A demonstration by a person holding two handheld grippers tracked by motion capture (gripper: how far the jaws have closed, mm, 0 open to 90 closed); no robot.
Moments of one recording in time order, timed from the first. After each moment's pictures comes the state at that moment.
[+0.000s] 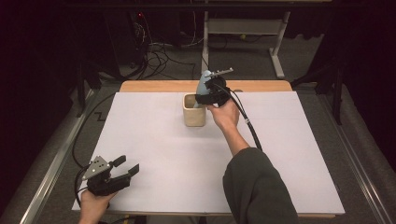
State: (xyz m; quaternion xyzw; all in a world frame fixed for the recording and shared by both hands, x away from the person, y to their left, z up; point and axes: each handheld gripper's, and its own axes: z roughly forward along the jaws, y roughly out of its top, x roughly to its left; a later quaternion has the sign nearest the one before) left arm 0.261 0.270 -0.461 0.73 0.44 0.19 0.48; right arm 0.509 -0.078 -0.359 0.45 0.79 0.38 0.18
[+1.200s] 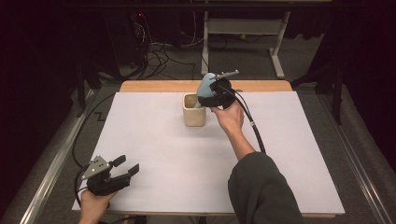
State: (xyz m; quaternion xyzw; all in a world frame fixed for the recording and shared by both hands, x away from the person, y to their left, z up) left arm 0.262 0.271 -0.460 0.73 0.44 0.19 0.49; right arm 0.498 -0.092 -0.356 0.44 0.79 0.39 0.18
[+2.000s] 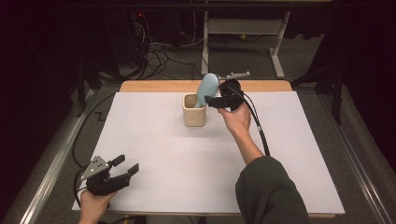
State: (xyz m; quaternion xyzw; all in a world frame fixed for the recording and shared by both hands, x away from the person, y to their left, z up) left arm 0.261 0.272 -0.459 0.73 0.44 0.19 0.49; right arm 0.483 -0.115 -0.349 0.45 0.77 0.41 0.19
